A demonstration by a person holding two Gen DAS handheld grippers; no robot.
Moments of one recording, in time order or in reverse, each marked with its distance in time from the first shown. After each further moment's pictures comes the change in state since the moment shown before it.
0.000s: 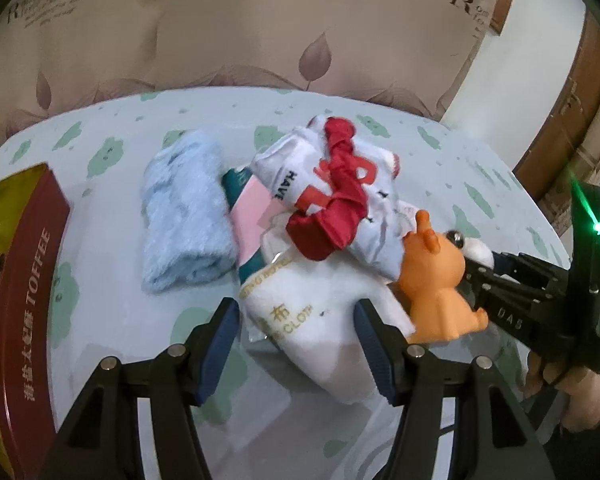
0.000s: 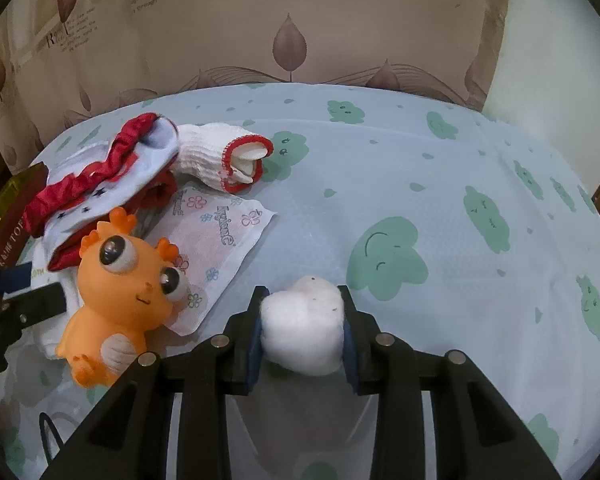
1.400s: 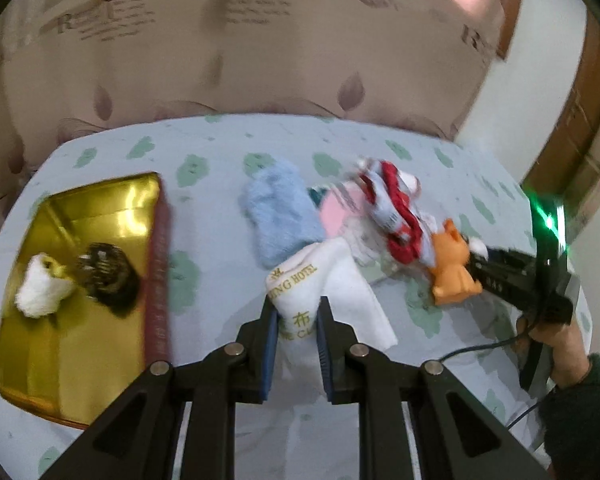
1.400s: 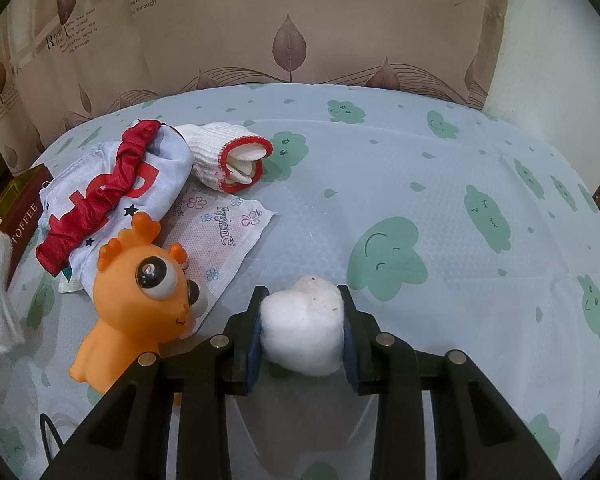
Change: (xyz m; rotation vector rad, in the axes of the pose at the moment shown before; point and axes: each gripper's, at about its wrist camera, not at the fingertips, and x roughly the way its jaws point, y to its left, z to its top) left arm -0.103 0.053 -0.012 -0.032 -0.042 0.101; right arm -0.002 0.000 0.001 0.005 0.002 0.008
